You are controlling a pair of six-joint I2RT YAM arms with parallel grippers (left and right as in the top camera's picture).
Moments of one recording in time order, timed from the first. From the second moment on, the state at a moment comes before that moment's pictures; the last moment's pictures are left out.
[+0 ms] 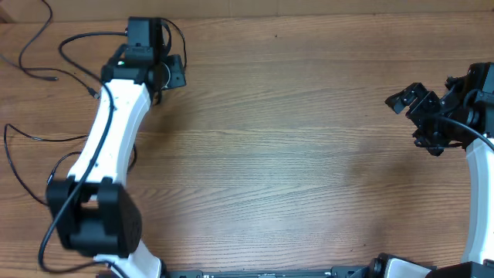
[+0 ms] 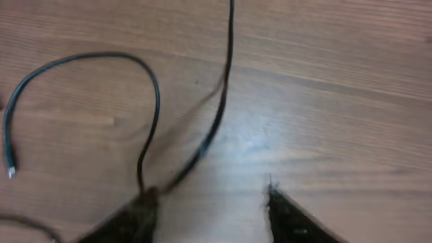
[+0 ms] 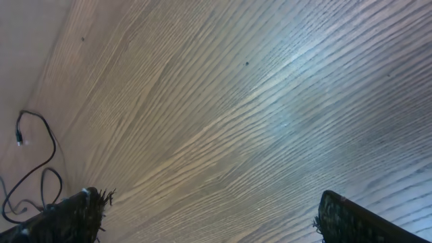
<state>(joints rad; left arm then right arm) -0.08 1.83 1.58 -0.73 -0.07 -0.28 -0.31 1.41 1.33 -1.06 -0.35 0.49</state>
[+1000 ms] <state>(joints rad) 0.06 2.20 1.73 -0.75 -0.13 -0.11 -0.31 1.41 1.33 -1.06 -0.35 0.49</state>
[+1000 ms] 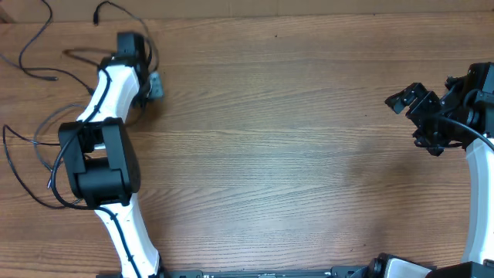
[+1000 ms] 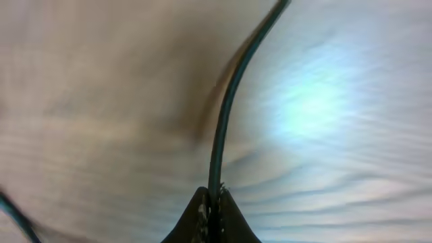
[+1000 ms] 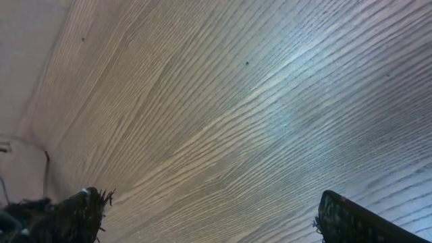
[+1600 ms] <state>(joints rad) 0.00 1.99 2.59 -0.96 0.06 -0.10 -0.31 1.41 1.33 -1.06 -0.35 0.49</state>
